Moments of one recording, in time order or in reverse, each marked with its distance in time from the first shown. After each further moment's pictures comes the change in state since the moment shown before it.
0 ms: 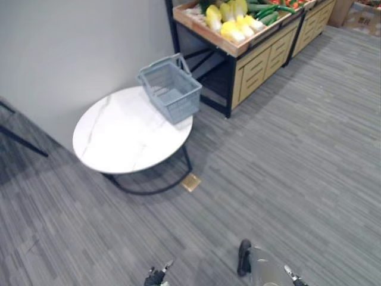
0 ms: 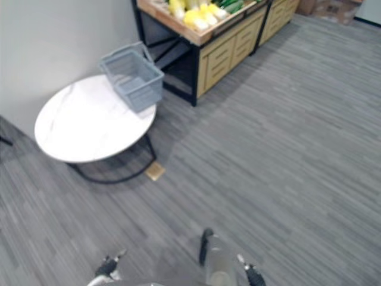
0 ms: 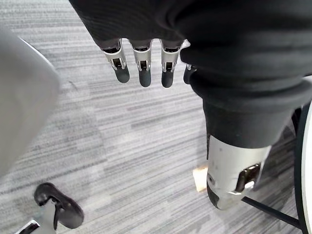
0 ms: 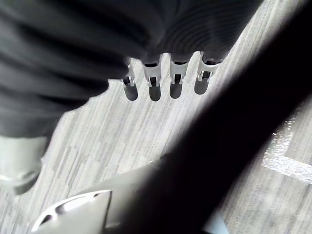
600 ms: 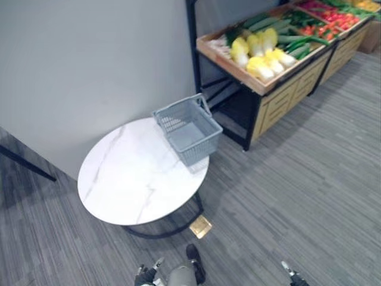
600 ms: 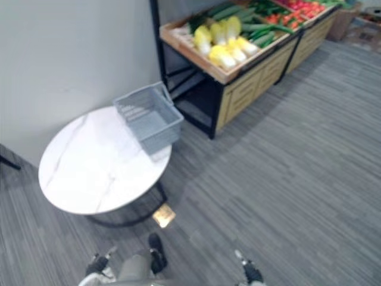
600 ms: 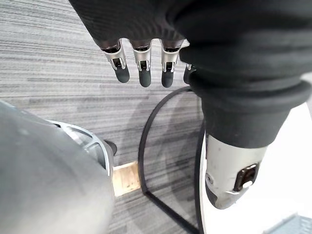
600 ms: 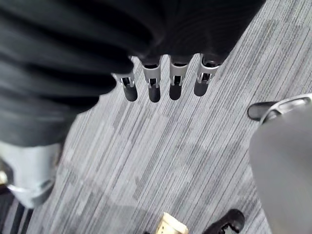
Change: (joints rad) left arm -0.010 0.058 -0.008 -0.034 0.026 -0.031 0.067; right arm -0.046 0.047 0.027 0.004 0.082 -0.004 -0.026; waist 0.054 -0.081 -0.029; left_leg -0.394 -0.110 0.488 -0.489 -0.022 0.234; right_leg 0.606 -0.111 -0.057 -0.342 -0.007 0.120
